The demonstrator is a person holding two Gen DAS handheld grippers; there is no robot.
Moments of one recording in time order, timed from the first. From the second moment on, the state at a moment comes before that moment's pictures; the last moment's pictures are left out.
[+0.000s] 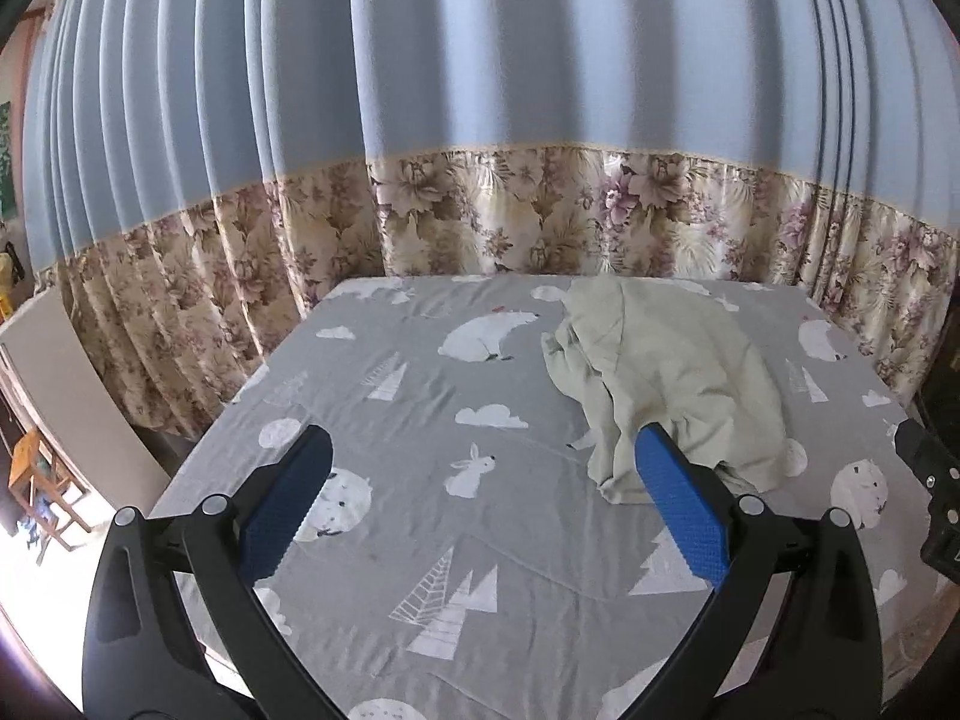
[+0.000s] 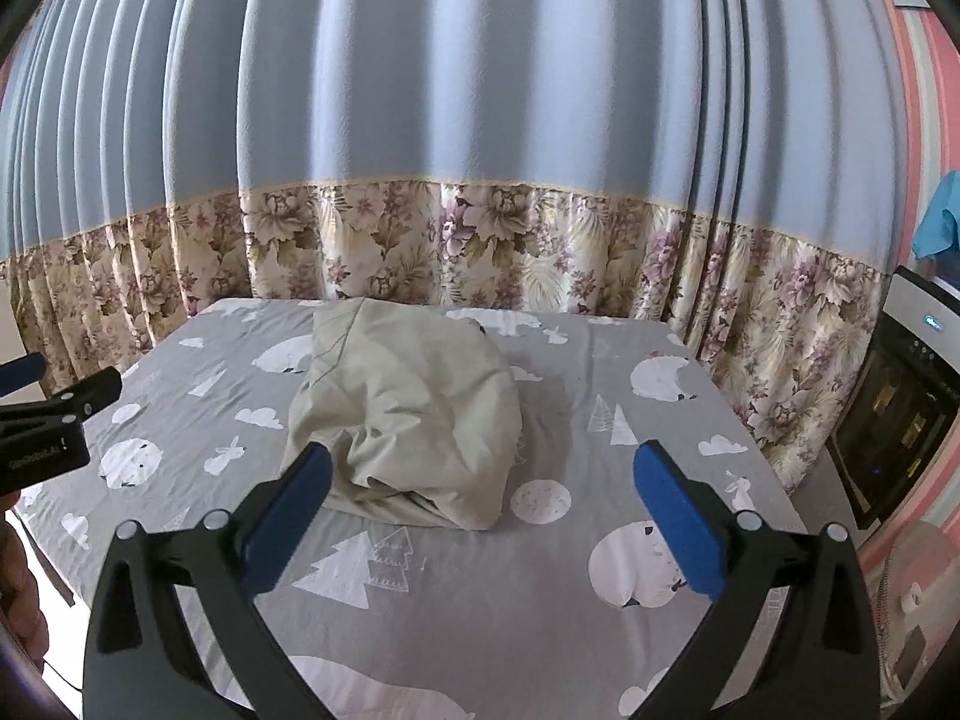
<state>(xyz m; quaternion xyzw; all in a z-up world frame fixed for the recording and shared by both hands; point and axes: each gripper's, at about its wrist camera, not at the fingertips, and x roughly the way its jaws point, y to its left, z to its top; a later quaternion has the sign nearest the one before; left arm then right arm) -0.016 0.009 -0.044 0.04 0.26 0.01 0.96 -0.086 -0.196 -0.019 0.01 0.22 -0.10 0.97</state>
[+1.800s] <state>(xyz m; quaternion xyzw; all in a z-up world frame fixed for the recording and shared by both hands) -0.008 0.002 -0.055 0.04 0.27 0.01 0.96 -0.081 -0.211 -0.033 0.03 0.22 -0.13 0.97</state>
